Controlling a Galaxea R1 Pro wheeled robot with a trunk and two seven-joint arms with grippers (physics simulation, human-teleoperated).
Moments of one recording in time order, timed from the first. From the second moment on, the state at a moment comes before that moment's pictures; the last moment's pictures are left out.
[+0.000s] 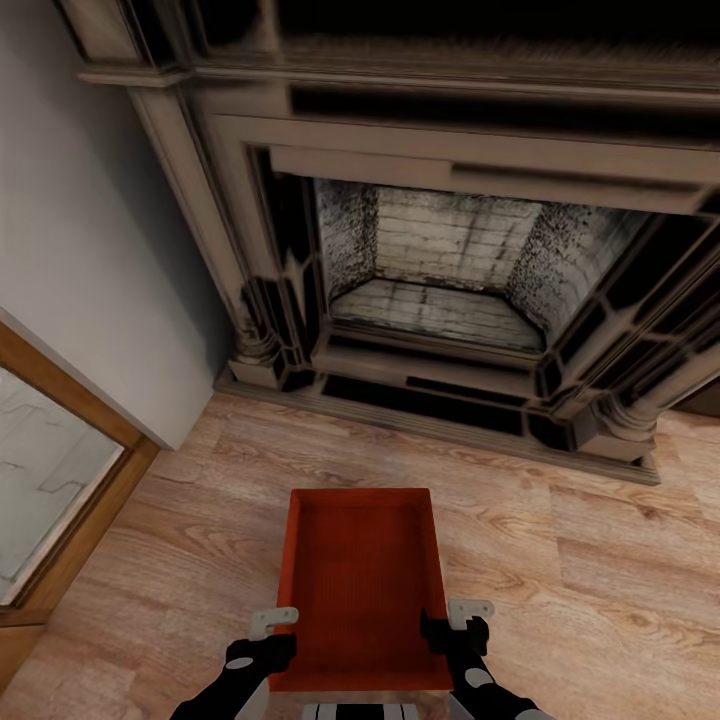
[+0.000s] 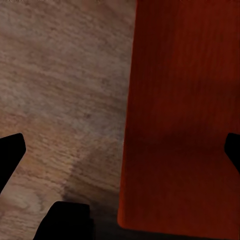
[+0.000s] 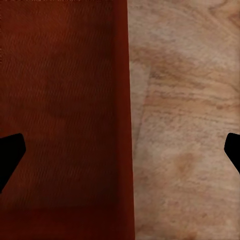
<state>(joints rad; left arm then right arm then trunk) -0.50 -0.12 -0.10 -0.27 0.14 0.00 0.21 -0.57 0.13 0.01 -0.06 0.07 -0.39 -0.22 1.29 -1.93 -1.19</state>
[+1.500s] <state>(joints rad) -0.50 -0.13 -0.10 -0.26 0.14 -0.08 0.23 -0.58 0.13 0.01 -0.06 0.07 -0.40 -0.22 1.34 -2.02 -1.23</state>
